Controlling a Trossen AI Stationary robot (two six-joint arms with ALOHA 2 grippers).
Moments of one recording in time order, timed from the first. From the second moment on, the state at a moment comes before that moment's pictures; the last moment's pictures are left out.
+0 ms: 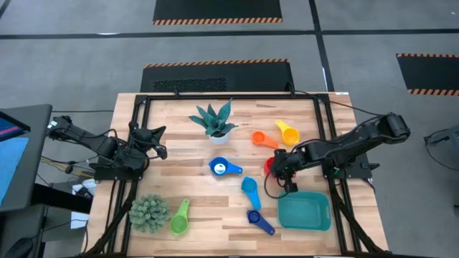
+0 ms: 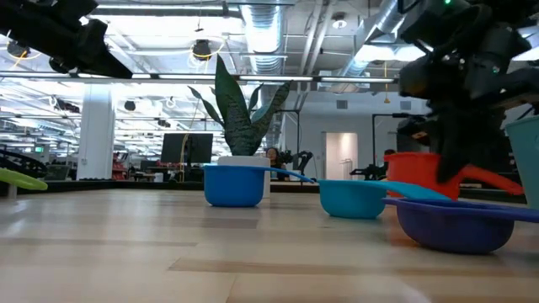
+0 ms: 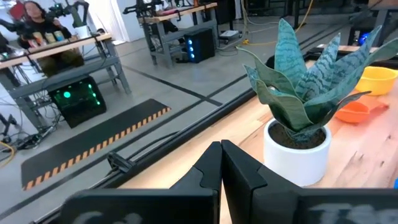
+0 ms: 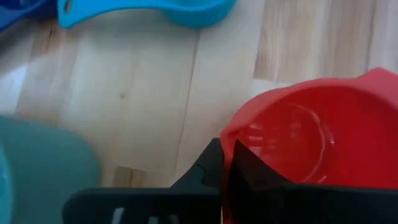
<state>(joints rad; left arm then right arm) -0.40 0.48 0.42 -0.58 -1.23 -0.48 0.16 1.34 0.59 -0.30 -0.08 0.04</state>
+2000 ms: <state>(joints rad) -0.40 0.48 0.42 -0.56 -1.24 -0.46 0.09 1.95 1.50 -0.40 -0.01 -0.37</state>
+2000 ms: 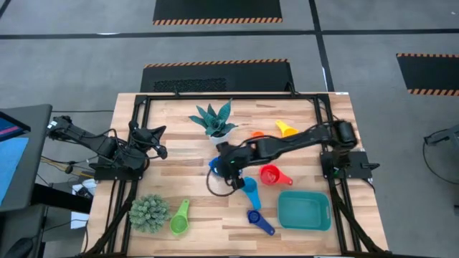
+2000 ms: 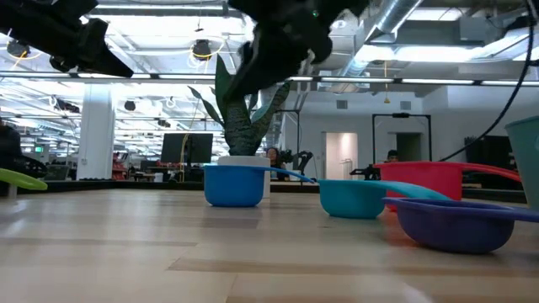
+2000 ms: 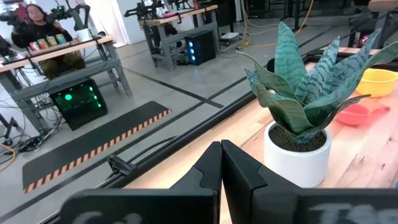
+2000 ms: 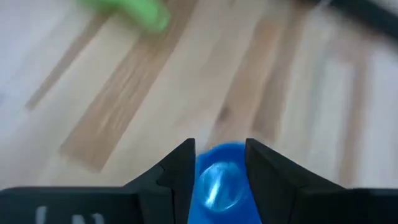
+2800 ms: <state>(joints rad) -0.40 0.48 0.42 -0.56 -1.21 -0.46 0.11 2.16 1.60 -0.52 0.00 -0.30</state>
